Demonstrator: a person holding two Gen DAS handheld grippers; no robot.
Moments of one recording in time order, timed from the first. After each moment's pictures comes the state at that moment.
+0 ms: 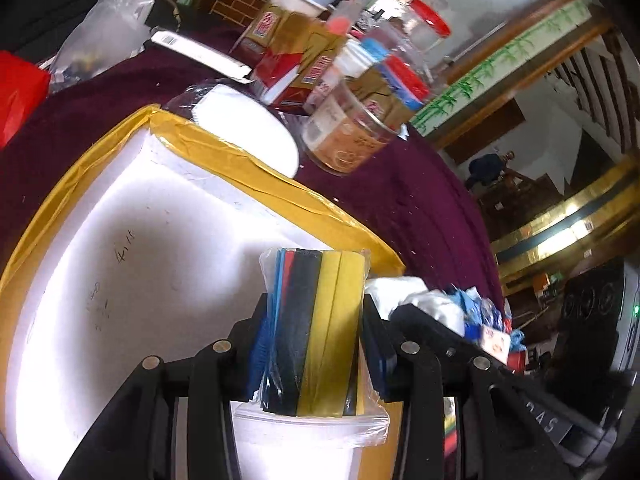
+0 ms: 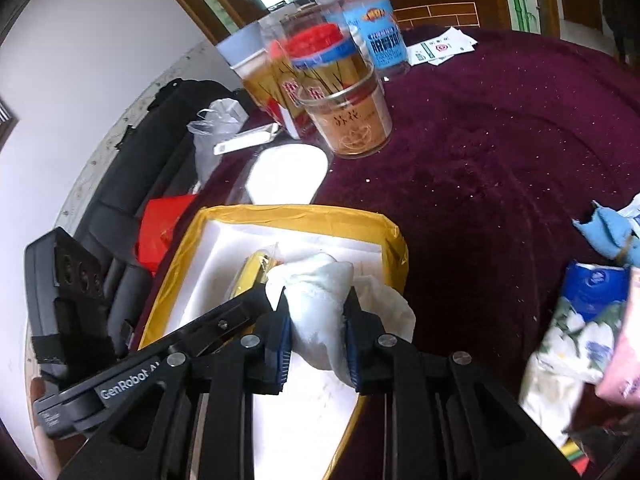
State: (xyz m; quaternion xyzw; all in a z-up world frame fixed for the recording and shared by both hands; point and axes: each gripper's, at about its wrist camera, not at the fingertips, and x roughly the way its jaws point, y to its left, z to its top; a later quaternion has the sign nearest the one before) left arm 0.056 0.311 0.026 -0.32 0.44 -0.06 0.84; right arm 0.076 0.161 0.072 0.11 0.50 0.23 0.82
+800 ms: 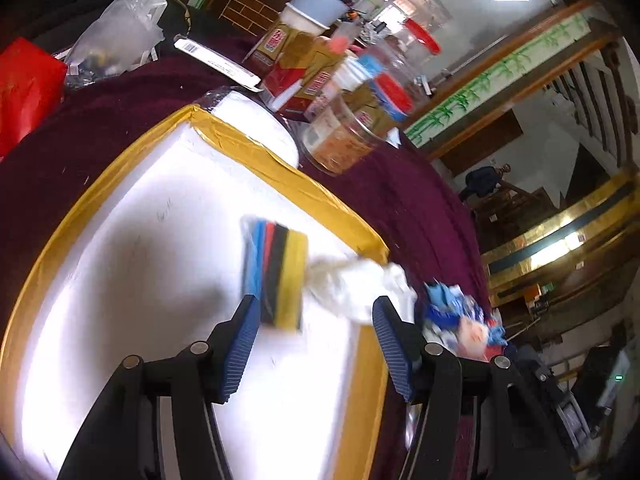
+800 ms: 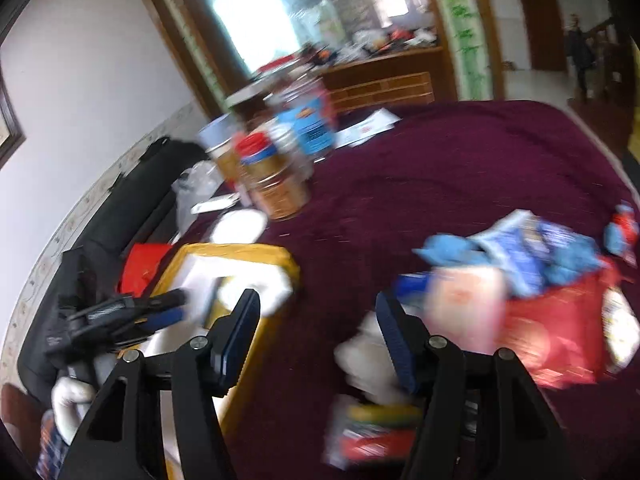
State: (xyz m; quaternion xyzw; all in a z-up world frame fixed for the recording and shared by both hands) left arm 0.003 0.307 0.056 -0.34 0.43 -0.06 0.83; right arm 0.000 0.019 0.128 0.11 0.39 0.17 0.90
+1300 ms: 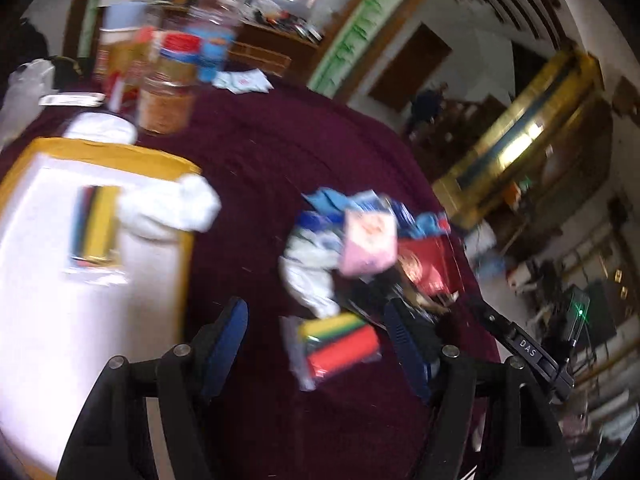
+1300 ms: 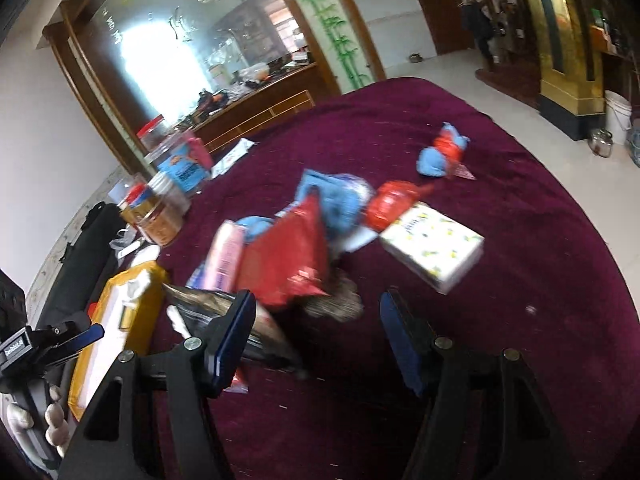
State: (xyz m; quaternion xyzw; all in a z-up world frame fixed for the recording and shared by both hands) left arm -0.019 0.131 0.093 -0.19 0.44 -0.18 0.86; right arm -0.075 -0.155 0.082 0.19 0.36 0.04 0.91
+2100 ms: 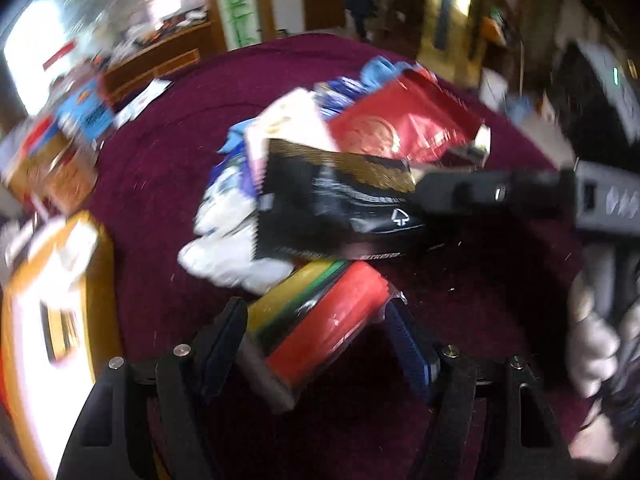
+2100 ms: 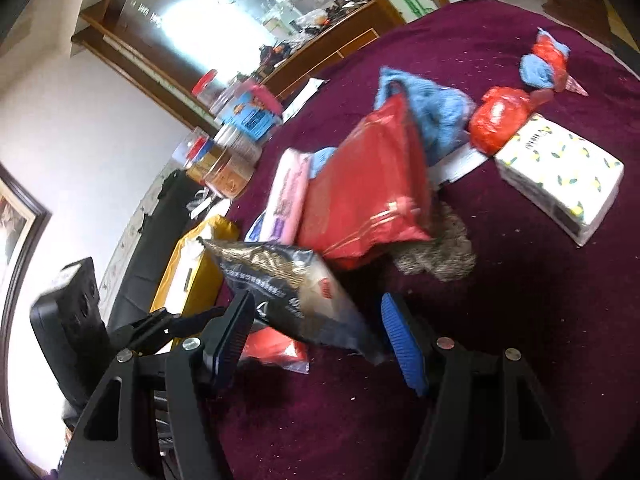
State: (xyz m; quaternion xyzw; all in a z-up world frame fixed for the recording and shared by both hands) left arm -0.016 0.003 0.035 0.16 0.46 -0.21 0.85; right arm -0.041 -0.134 0.036 0.27 0.42 0.22 0.84
